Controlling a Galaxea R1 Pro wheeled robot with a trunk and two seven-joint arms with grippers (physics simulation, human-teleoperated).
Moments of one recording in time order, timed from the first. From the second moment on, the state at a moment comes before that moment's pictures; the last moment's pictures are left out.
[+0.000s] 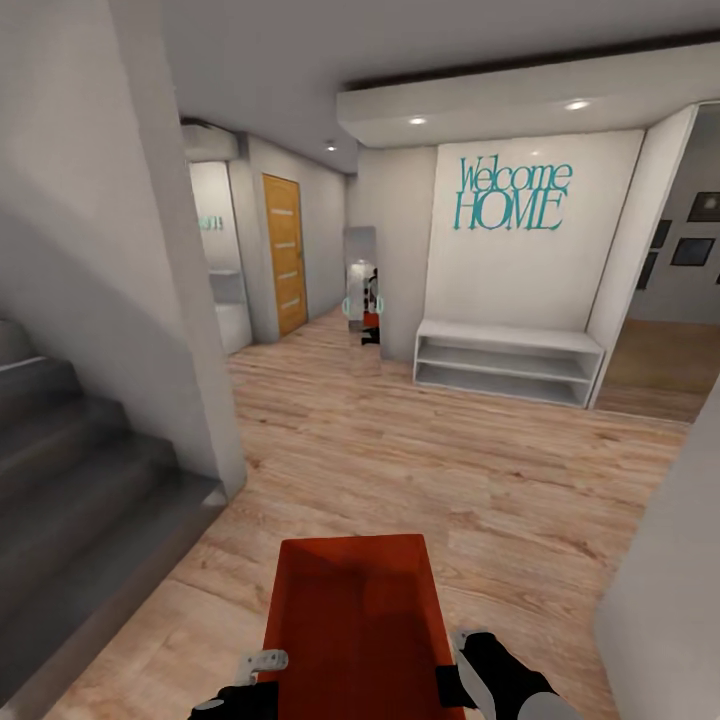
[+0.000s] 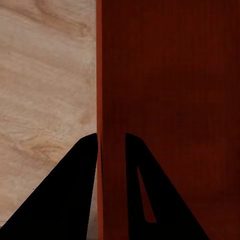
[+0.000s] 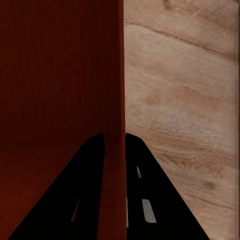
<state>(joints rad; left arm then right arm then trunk) -0.43 -0.04 -0.15 -0.25 0.23 0.05 -0.01 -0.56 0.10 -0.02 -0.27 0.02 0.52 -0.09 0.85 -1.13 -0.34</state>
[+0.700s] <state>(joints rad) -0.43 -0.04 -0.15 -0.25 0.23 0.05 -0.01 -0.56 0.10 -0.02 -0.27 0.02 0.52 -0.09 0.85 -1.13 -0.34</state>
